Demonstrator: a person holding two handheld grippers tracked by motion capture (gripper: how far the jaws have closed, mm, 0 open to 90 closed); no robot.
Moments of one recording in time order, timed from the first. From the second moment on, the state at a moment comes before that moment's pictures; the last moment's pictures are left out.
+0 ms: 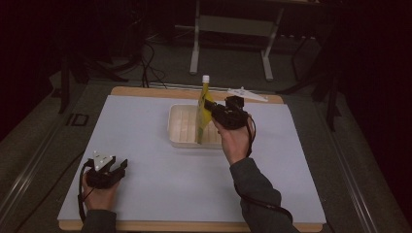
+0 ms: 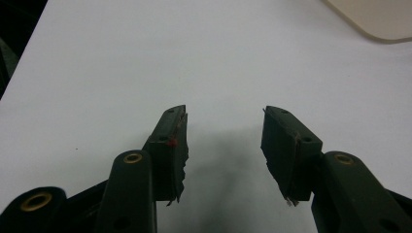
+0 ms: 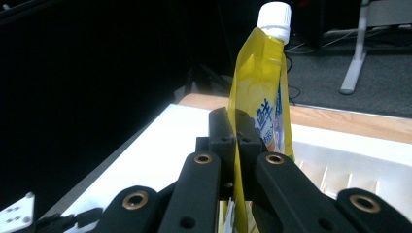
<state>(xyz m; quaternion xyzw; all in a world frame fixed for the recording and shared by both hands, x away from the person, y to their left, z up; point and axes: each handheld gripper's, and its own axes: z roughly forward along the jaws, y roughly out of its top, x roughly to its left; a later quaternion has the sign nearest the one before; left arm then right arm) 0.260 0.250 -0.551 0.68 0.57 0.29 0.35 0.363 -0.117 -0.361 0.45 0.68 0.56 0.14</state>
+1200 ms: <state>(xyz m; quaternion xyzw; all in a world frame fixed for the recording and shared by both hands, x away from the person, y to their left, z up) 0.259 0.250 -0.550 0.68 0.56 0.29 0.36 0.367 -0.101 -0.390 0.44 0.67 0.56 0.23</state>
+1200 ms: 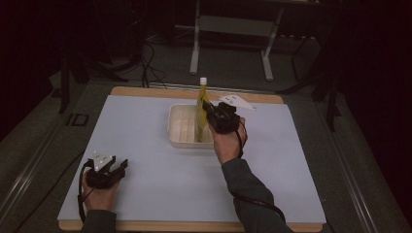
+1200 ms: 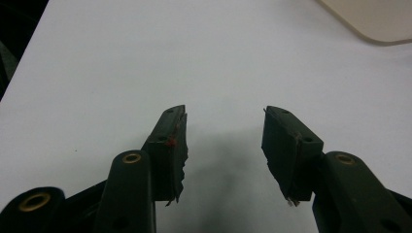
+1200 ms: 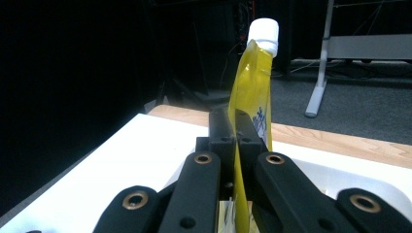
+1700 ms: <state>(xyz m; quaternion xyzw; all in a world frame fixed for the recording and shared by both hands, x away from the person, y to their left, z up) 0.259 0.250 -0.551 0.68 0.56 0.29 0.36 0.359 -0.099 -0.396 0.45 0.67 0.55 0.23</state>
